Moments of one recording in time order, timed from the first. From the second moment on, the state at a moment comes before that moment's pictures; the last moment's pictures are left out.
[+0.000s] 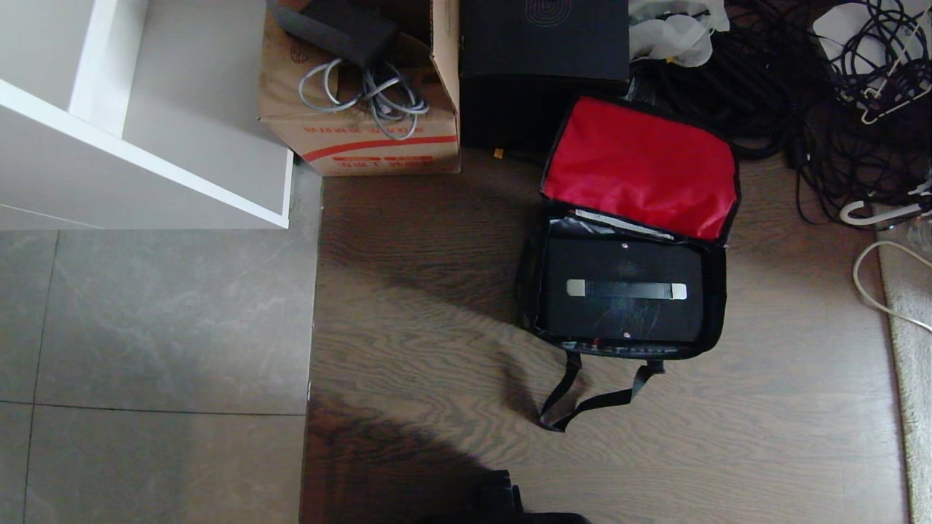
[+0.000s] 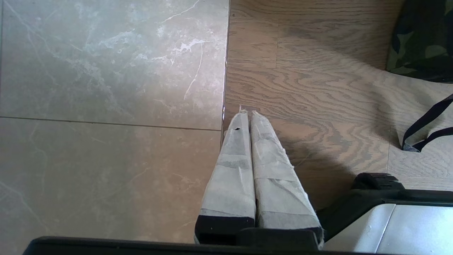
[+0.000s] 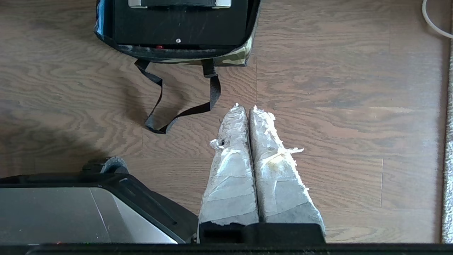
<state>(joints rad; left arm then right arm) 0.00 0.00 0.00 0.00 0.00 0.00 0.01 0.00 0.00 0.00 0.00 0.02</state>
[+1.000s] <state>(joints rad) 0.00 0.00 0.00 0.00 0.00 0.00 0.01 0.00 0.00 0.00 0.00 0.02</state>
